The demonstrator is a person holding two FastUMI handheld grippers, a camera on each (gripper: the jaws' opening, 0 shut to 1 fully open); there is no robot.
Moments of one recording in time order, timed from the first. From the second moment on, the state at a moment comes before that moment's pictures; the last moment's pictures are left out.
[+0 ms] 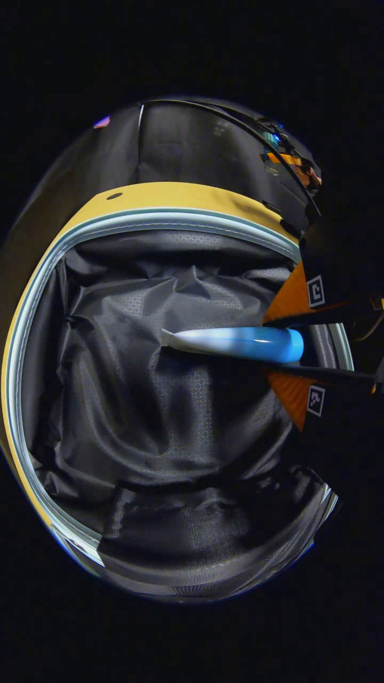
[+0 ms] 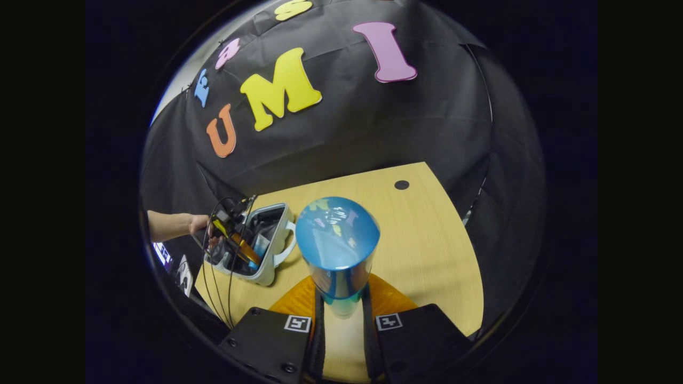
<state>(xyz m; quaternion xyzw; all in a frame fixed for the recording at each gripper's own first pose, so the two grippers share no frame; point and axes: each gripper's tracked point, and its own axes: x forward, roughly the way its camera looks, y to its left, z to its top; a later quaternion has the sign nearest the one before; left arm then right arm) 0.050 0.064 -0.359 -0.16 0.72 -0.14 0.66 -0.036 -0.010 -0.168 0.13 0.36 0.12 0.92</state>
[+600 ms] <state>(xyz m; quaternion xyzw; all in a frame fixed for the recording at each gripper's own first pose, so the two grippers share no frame) 0.041 0.111 -0.275 -0.14 0.56 -0.10 0.81 0.002 0.155 -0.149 0.08 0.41 0.29 0.86</state>
